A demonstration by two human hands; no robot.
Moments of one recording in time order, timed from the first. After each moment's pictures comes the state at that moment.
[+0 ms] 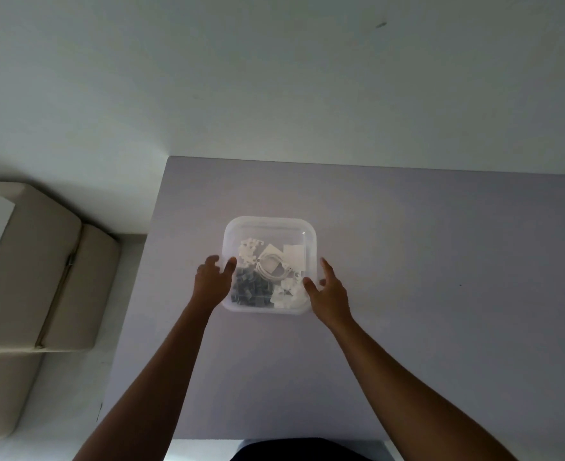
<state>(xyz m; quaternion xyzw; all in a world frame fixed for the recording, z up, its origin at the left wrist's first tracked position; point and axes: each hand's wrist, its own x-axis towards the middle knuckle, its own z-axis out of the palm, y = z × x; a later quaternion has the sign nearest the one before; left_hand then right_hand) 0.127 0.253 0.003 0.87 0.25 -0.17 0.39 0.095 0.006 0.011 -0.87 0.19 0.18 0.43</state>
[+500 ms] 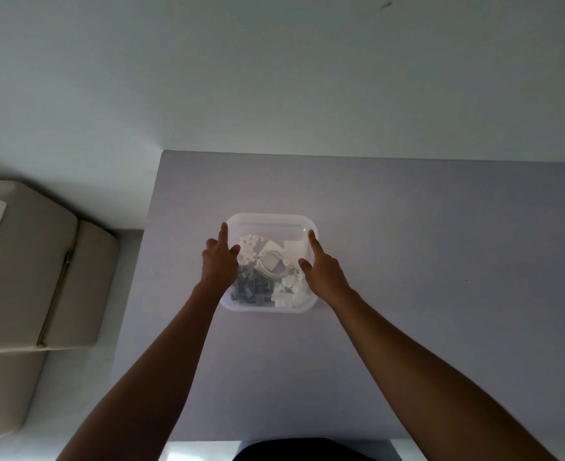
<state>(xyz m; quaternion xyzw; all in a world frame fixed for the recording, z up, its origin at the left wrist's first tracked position) 0.167 0.236 0.001 0.92 0.15 -0.15 0.33 0.147 0.012 0.020 -0.92 0.09 0.22 0.33</state>
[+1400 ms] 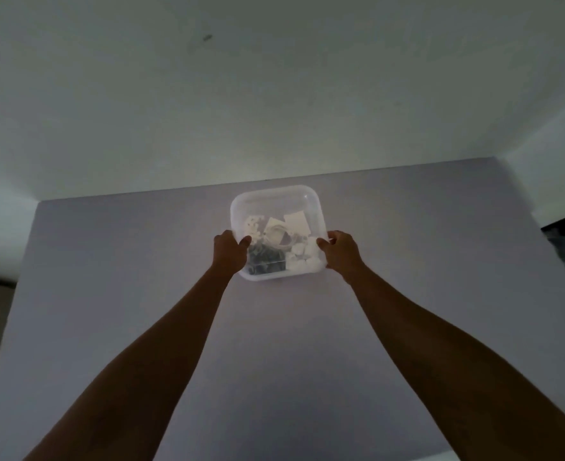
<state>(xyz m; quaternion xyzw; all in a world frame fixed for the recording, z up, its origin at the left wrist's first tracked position) 0.287 -0.018 -0.020 0.90 0.13 -0.16 0.39 0.238 -0.264 0.006 -0.84 0.29 0.11 0.45</state>
